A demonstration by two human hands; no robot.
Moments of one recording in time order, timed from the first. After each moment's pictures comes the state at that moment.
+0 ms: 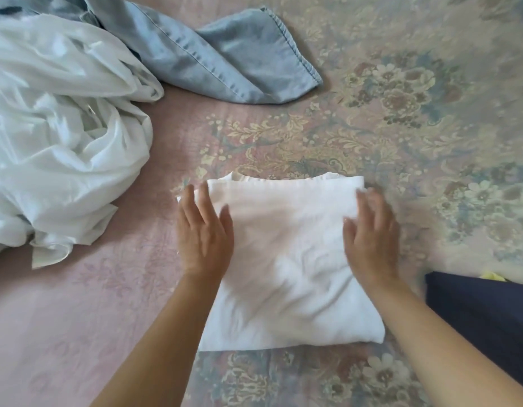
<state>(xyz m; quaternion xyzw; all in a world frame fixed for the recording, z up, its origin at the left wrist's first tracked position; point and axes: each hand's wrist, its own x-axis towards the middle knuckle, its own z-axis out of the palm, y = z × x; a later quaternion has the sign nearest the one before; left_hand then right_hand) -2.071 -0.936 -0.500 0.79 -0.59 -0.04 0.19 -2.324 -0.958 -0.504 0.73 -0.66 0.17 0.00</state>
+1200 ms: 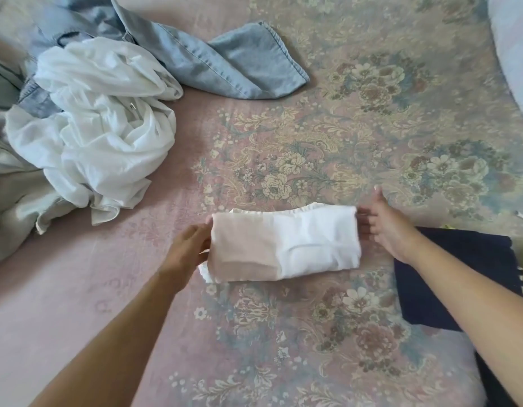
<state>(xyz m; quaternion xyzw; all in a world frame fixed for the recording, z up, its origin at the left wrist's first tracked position) -2.031 -0.839 -0.425 0.71 -0.25 -0.59 0.30 -2.367 -0.915 -0.392 0.52 -0.66 0.08 -0.53</state>
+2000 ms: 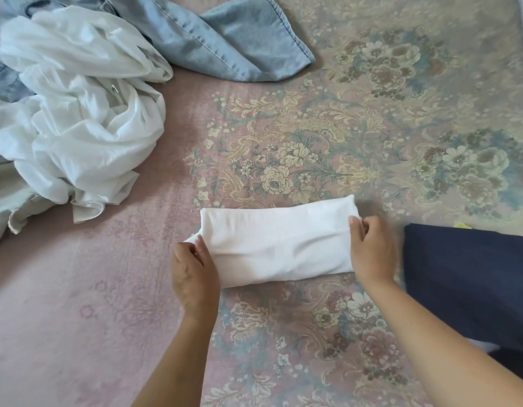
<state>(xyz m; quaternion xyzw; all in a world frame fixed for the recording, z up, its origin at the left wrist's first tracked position) -2.081 -0.804 -0.474 0.89 -0.32 -0.18 0.26 -2.340 -0.874 -0.471 0.52 -0.82 0.11 -0.20</state>
